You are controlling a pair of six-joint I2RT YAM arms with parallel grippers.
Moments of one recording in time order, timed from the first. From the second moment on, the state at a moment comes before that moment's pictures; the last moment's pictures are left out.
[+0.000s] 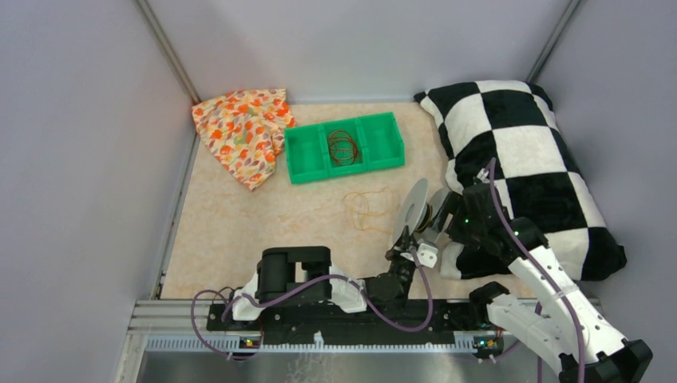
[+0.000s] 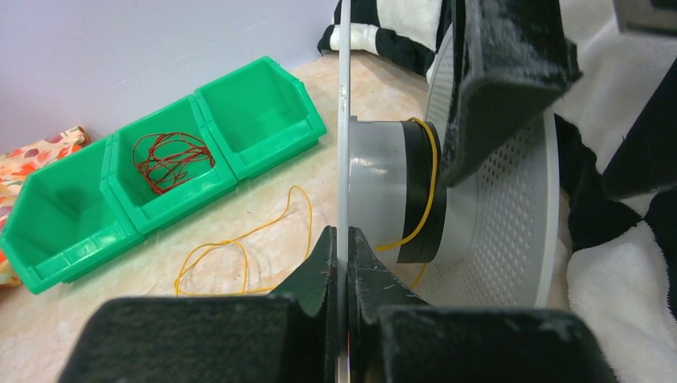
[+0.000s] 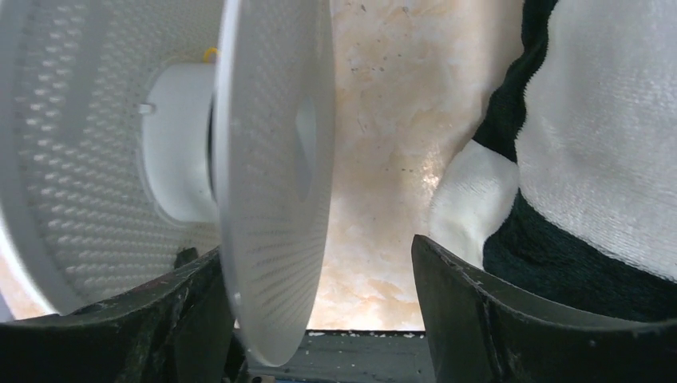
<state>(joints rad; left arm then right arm) -1.53 2.08 0.95 1.45 -1.17 0.53 0.43 0.77 0.76 -0.89 0.11 0.79</state>
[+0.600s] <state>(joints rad) -1.53 2.09 0.97 1.45 -1.17 0.55 0.46 0.84 0.77 -0.81 0.11 0.80</state>
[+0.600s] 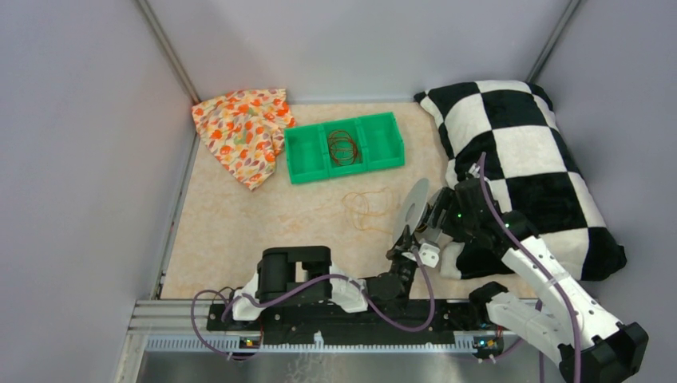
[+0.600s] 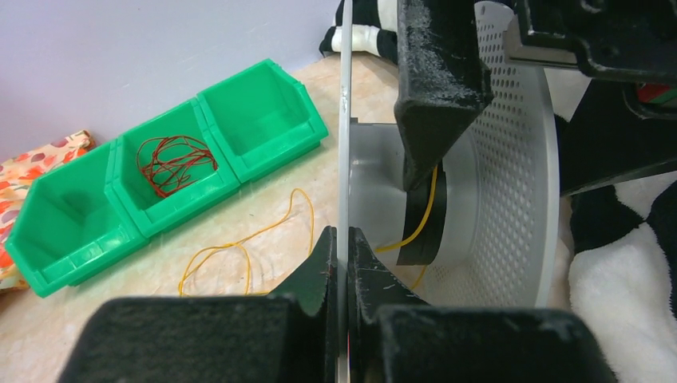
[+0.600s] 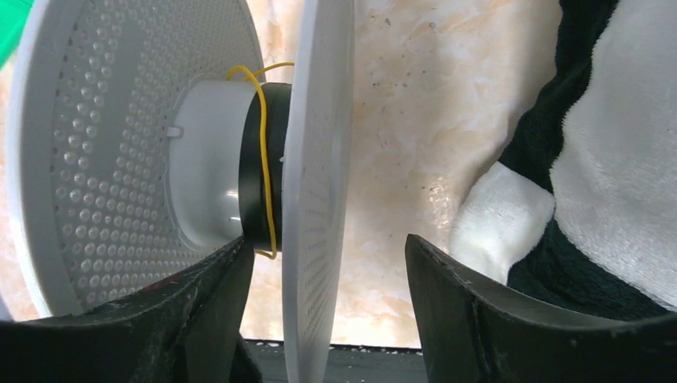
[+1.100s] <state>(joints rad) -1.53 2.10 0.97 1.46 -1.17 0.57 0.46 0.84 0.76 -0.82 0.14 0.77</state>
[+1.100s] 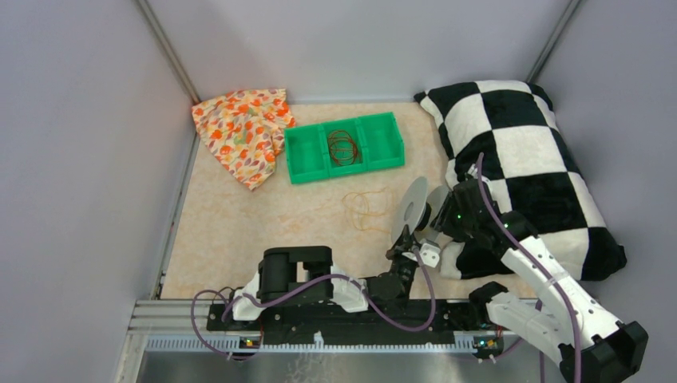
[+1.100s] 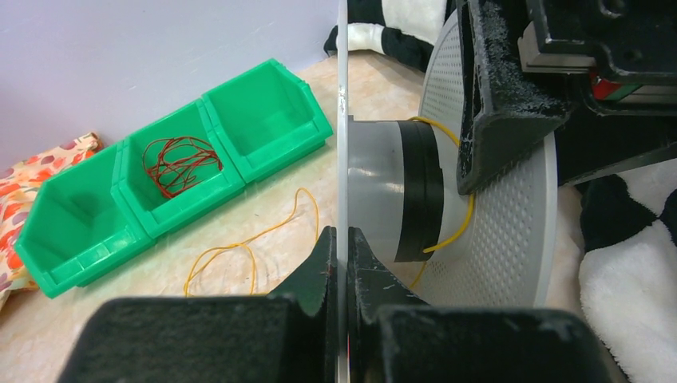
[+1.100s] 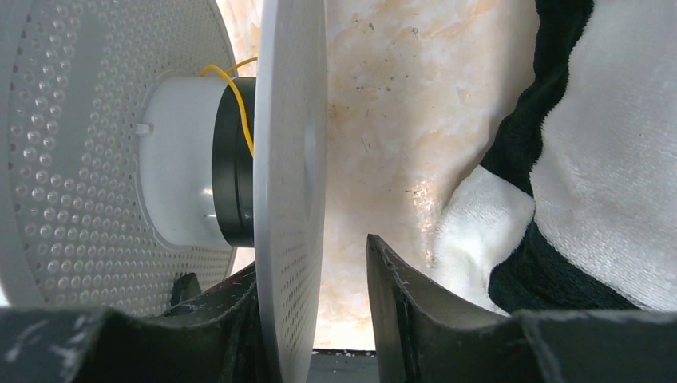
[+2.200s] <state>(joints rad) -1.53 2.10 0.98 1.46 -1.20 0.60 0.49 0.86 0.73 -0.78 0.11 0.74</state>
